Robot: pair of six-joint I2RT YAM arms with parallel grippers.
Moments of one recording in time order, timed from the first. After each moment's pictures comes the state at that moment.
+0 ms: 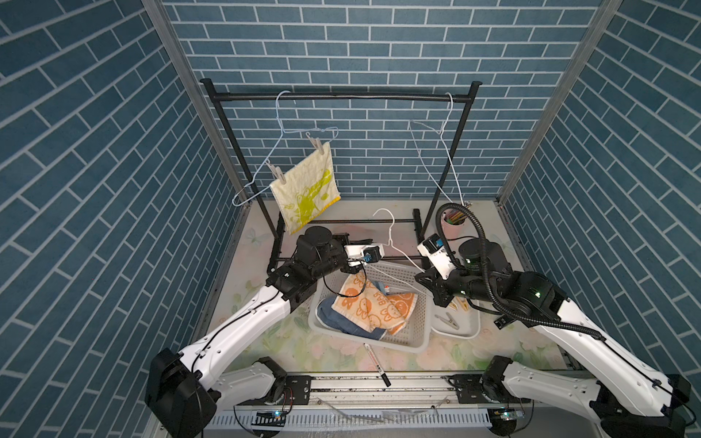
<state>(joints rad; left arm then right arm) -0.63 1.15 0.96 -0.06 0.25 0.92 0.87 0.99 1.23 -0.88 -0.13 0.13</state>
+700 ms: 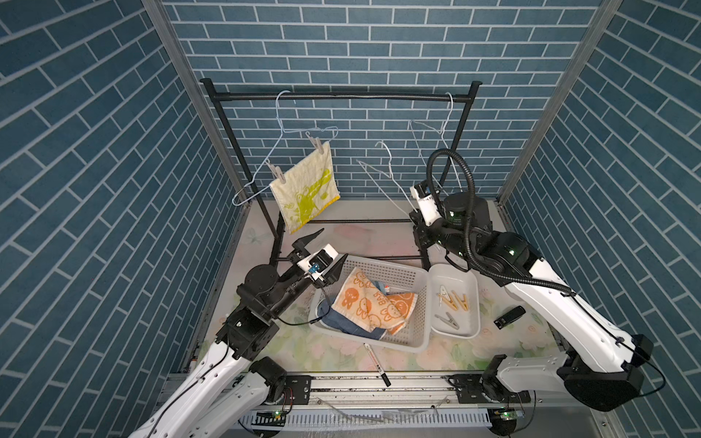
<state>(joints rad) -0.59 0.63 0.72 -0.03 0.06 0.52 0.82 1.34 1.63 -0.67 0.25 -0.03</state>
